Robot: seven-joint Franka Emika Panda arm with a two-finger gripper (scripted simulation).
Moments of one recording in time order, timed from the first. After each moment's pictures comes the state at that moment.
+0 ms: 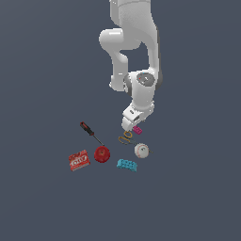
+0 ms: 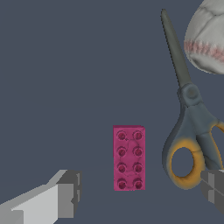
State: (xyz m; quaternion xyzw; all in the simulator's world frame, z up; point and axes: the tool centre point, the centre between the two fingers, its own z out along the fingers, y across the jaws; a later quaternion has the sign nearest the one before) arm -0.101 0.094 0.064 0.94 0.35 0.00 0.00
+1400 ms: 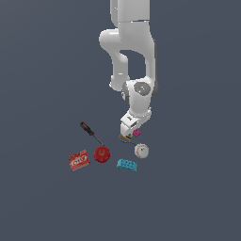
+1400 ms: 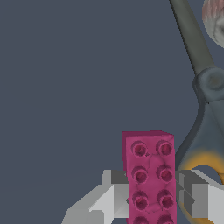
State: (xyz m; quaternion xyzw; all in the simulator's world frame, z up) arm -0.094 0.085 0.024 0.94 0.34 0.01 0.00
